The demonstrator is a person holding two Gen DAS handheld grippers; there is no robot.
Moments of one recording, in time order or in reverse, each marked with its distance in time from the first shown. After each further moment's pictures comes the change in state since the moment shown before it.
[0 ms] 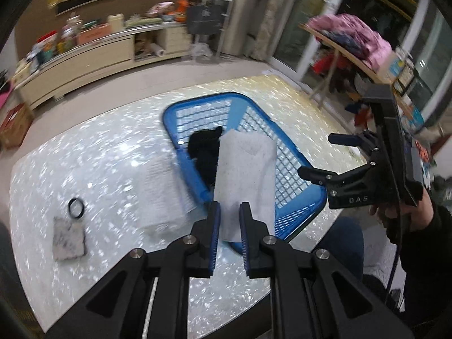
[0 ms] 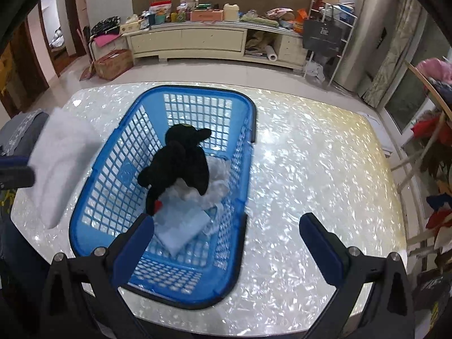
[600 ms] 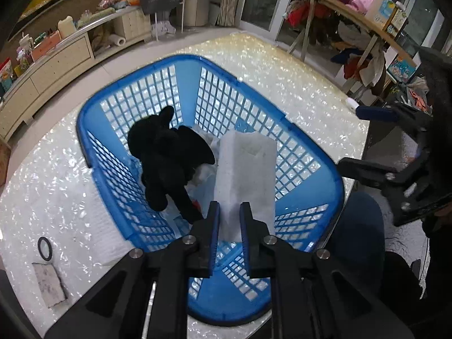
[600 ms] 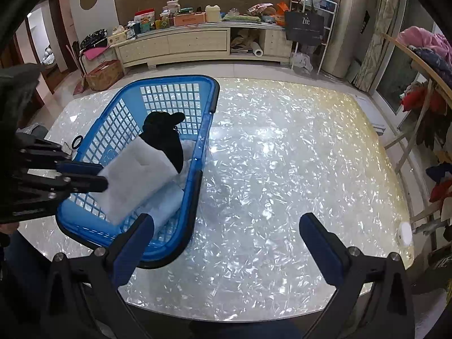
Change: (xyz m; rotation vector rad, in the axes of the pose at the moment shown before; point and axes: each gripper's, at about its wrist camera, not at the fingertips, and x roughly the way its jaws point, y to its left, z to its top) left arm 0.108 -0.047 0.020 0.197 0.163 -0.047; right arm -0.009 -0.034 -0.031 0.092 -0.010 0.013
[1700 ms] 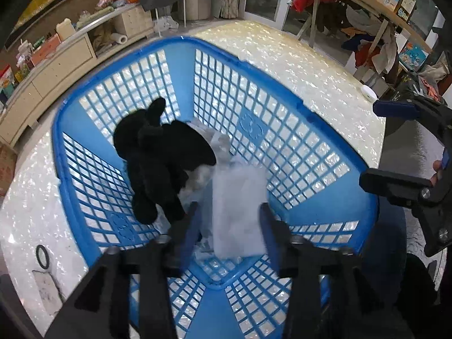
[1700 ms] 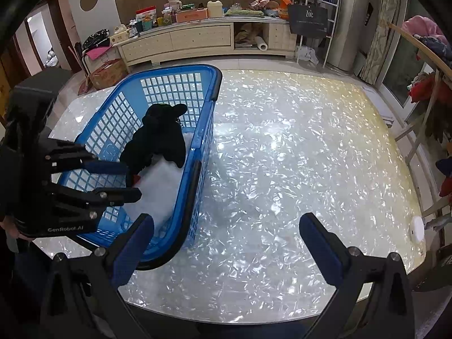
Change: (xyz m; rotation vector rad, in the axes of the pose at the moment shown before) left arm 0.042 -0.010 0.006 0.031 0.035 0.073; right arm 0.009 -0.004 -0.004 0.008 0.022 0.034
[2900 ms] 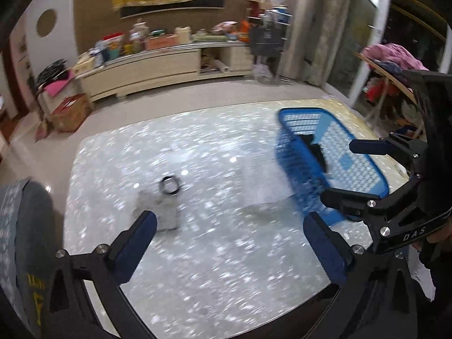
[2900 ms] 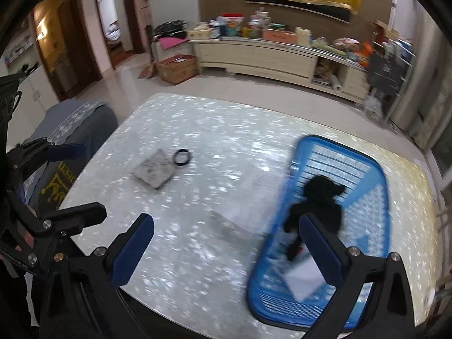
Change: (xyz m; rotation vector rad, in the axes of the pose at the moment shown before) left arm -0.200 0.139 -0.160 -0.376 -0.285 0.231; right arm -0.001 0.220 0.064 -0.288 -0.067 0.182
